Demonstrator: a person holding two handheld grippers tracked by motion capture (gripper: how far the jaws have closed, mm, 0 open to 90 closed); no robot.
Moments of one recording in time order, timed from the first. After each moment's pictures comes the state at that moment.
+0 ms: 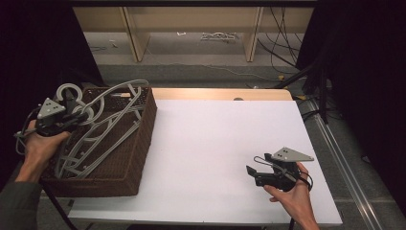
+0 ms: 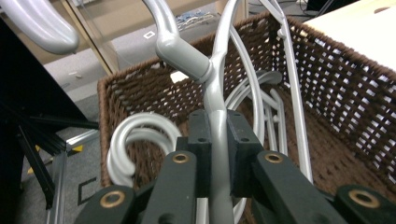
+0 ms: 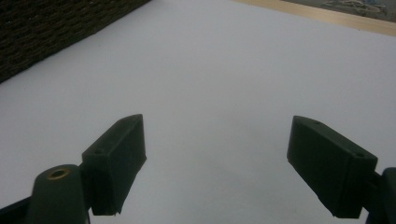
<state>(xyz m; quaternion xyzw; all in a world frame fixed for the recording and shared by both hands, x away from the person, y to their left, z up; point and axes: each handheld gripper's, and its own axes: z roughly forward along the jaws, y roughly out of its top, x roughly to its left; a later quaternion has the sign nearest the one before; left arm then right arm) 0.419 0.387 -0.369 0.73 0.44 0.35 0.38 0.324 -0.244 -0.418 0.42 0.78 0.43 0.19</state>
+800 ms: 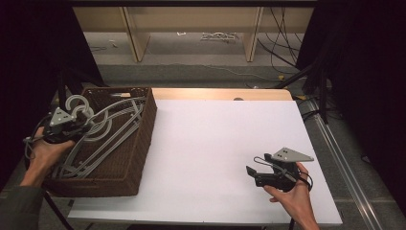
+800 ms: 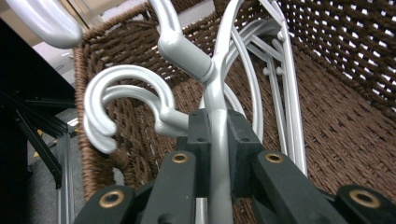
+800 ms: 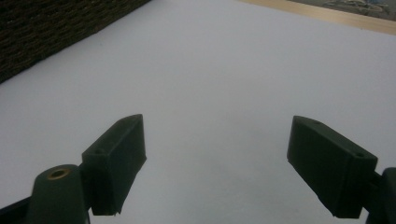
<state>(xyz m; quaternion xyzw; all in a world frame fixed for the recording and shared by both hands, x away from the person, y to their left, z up) 0.420 0.386 -0.397 0.79 0.43 0.33 0.31 0.323 -0.244 -0.418 0.42 0.78 0.43 0.18</state>
